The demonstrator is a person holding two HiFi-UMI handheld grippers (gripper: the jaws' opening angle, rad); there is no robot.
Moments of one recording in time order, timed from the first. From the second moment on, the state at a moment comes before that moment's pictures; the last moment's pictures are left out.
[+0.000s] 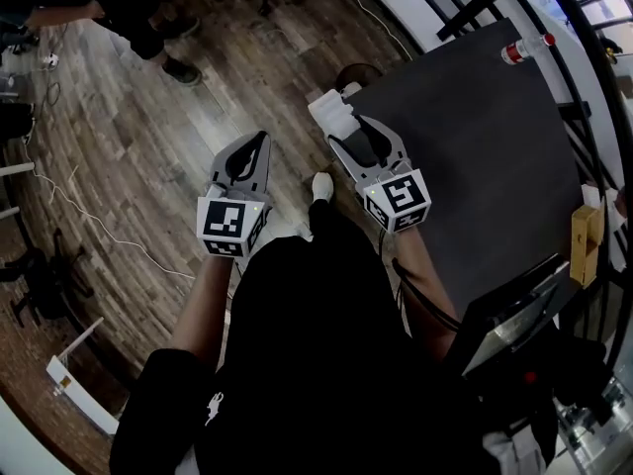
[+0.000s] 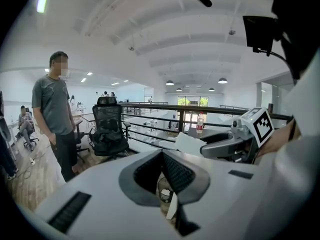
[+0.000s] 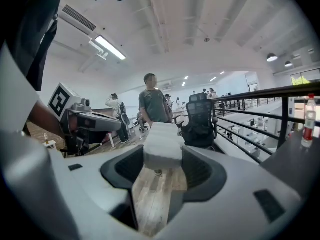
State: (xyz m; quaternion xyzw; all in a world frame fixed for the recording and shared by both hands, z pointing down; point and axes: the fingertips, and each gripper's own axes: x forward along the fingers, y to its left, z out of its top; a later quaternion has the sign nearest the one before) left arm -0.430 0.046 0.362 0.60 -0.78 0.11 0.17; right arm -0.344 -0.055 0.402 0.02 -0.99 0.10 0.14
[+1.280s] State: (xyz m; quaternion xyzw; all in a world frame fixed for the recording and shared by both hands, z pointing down) left arm -0.547 -0.195 0.438 0.78 -0.57 0.15 0.20; right arm -0.463 -0.212 0.472 0.24 -0.94 0.16 0.18
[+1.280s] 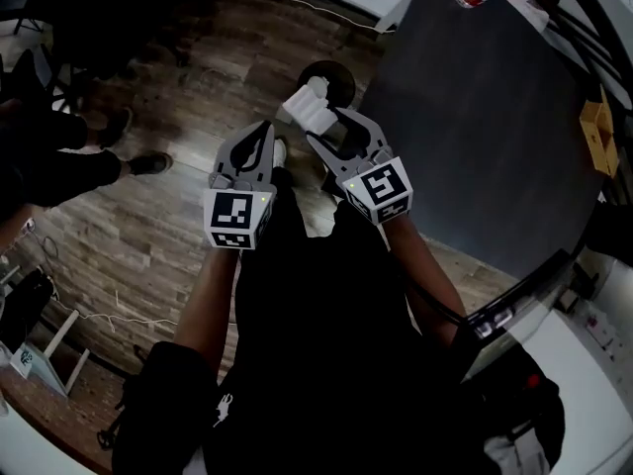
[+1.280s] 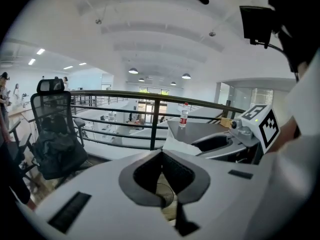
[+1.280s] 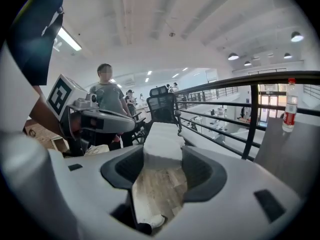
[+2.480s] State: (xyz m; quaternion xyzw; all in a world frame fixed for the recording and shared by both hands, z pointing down) left arm -0.574 -0.306 0.721 0.82 -0.46 0.21 0.26; right arm -0.502 -0.307 0.783 0.54 -0.75 0.31 0.21
